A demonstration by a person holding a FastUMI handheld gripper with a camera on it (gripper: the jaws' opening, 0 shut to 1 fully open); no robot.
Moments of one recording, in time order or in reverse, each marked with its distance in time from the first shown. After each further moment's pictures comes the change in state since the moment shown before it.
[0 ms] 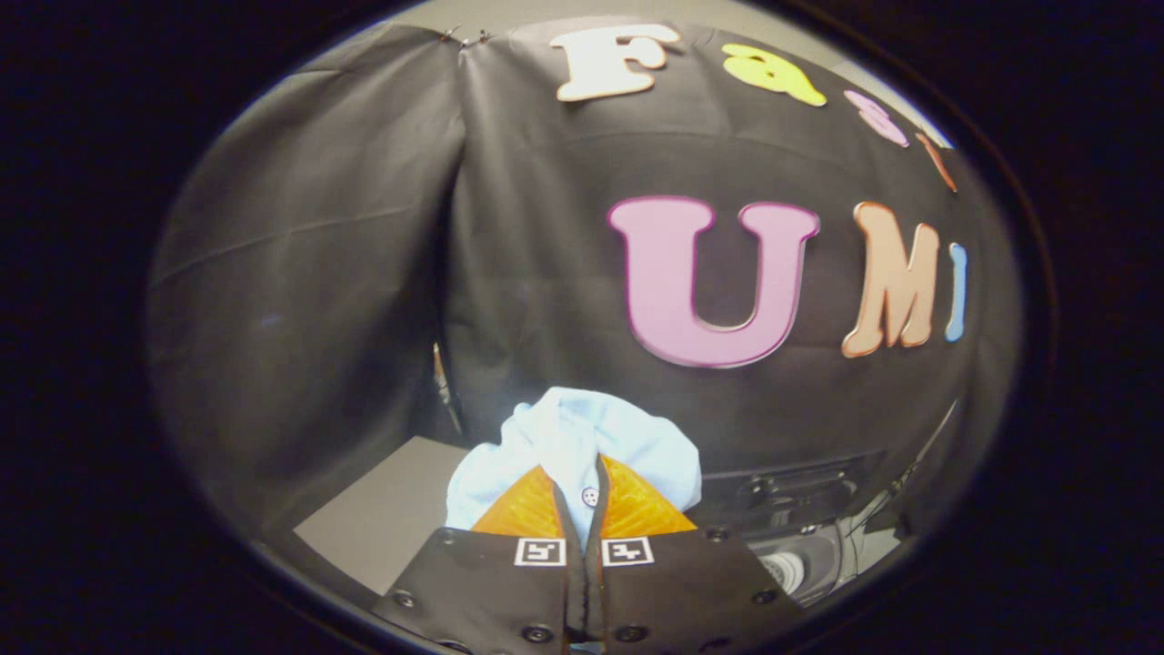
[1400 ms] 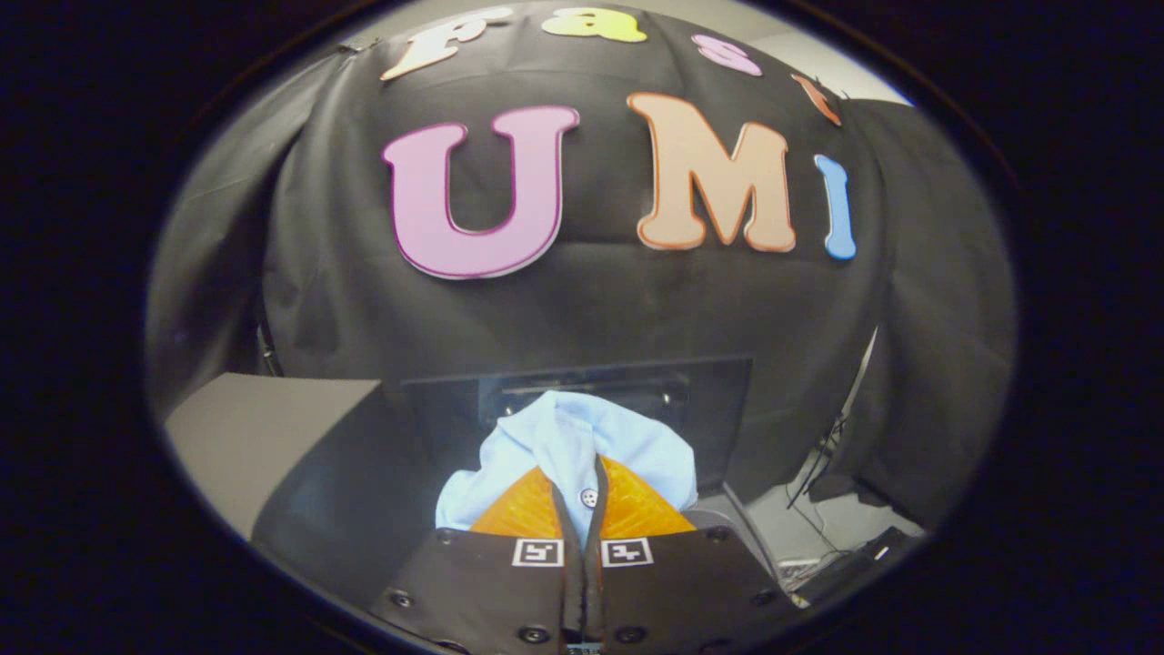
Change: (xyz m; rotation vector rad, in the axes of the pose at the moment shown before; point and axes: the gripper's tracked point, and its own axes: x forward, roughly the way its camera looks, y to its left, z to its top) arm 0.033 -0.256 -0.202 0.093 0.088 -0.303
